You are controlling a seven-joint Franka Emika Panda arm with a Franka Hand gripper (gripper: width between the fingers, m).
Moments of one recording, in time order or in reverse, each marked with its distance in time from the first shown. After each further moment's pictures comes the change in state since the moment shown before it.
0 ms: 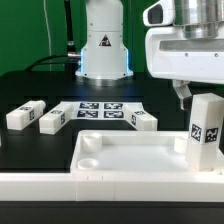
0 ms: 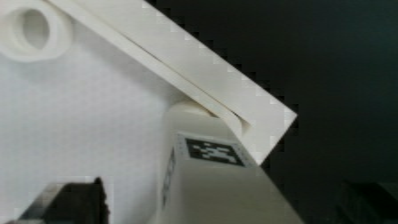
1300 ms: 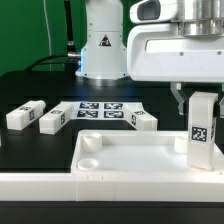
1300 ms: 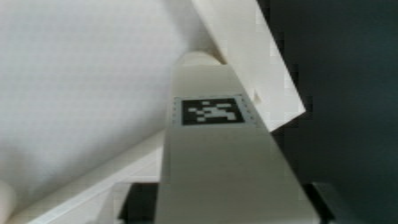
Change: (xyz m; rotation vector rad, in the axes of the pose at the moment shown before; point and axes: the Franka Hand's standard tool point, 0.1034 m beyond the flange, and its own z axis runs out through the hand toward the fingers) arm 0.018 0.004 -0.003 -0.021 0.047 -0.212
